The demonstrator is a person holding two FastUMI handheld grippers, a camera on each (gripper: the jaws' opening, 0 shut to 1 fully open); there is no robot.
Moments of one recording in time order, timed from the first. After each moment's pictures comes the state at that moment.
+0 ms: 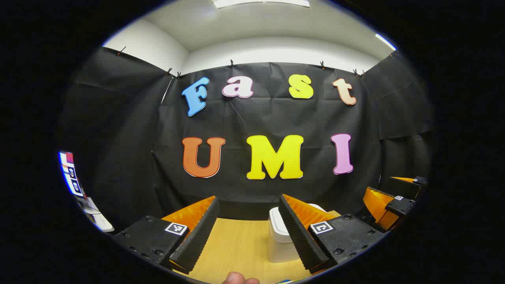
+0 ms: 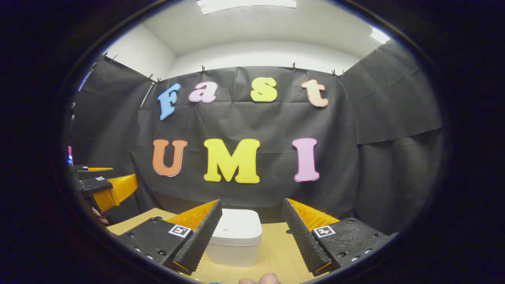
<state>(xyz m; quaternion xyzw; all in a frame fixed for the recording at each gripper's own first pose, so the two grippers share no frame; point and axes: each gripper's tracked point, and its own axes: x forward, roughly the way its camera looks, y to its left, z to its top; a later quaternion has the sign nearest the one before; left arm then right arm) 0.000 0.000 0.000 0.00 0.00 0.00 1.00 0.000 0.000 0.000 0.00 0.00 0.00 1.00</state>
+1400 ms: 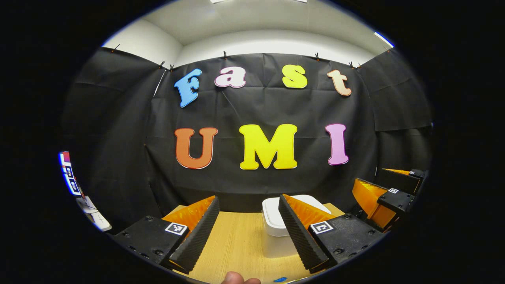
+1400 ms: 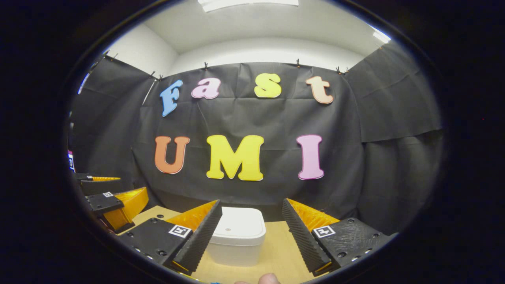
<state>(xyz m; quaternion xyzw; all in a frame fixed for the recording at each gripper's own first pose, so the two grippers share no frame) 0.007 -0.017 -0.034 0.00 0.04 -0.01 1.00 0.012 0.005 -0.008 -0.01 0.02 0.01 1.00</state>
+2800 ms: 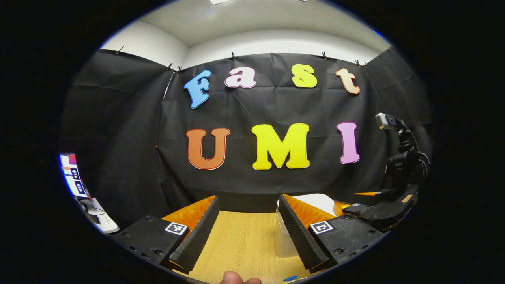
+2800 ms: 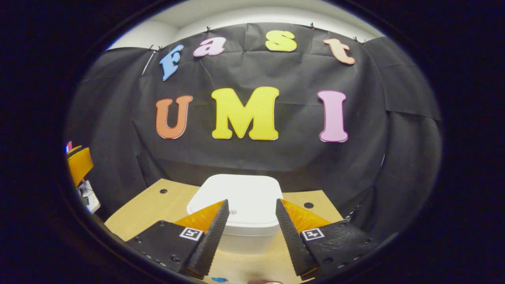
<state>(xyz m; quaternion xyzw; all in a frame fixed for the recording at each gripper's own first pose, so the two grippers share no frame) 0.005 0.019 -0.031 0.01 0.03 0.03 1.00 0.099 0.030 -0.114 -0.01 0.19 0.05 0.98</state>
